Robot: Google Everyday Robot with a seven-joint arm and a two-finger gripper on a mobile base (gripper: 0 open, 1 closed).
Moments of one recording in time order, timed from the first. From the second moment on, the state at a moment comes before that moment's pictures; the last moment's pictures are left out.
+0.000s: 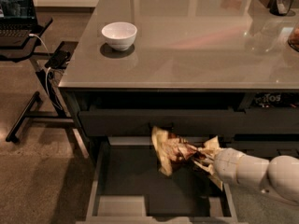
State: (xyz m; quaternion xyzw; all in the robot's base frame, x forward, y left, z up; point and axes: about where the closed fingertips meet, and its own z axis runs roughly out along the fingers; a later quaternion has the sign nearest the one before) arm 0.468 -0.167 0.638 -0.53 0.69 0.09 0.49
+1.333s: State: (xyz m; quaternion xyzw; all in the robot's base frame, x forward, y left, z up) arm 0.514 -0.160 0.919 -0.55 0.64 -0.02 0.53
